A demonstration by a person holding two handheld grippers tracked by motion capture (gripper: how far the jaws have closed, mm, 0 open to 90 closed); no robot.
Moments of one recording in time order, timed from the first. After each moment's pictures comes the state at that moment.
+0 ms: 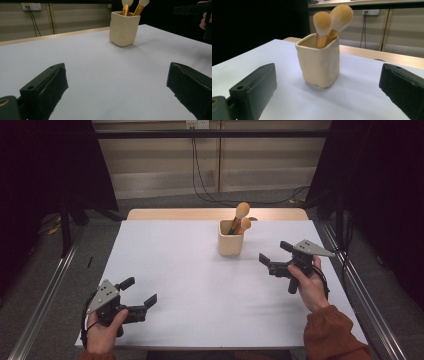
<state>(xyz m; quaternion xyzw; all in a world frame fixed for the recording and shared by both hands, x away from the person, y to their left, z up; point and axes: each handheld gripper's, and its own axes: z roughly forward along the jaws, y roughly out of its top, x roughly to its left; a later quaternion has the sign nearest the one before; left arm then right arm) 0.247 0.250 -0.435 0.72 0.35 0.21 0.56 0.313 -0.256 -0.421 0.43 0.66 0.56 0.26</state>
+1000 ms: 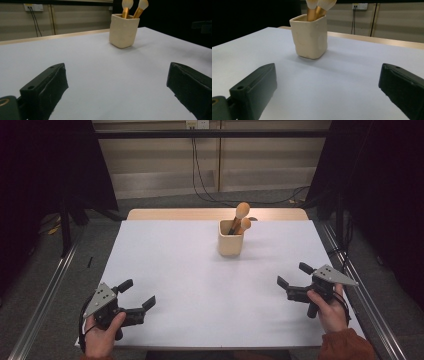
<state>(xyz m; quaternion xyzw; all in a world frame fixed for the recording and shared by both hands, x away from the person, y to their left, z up) 0.238 0.253 -0.434 0.71 0.36 0.21 0.57 0.248 -0.293 -0.444 0.45 0.66 0.53 0.28</state>
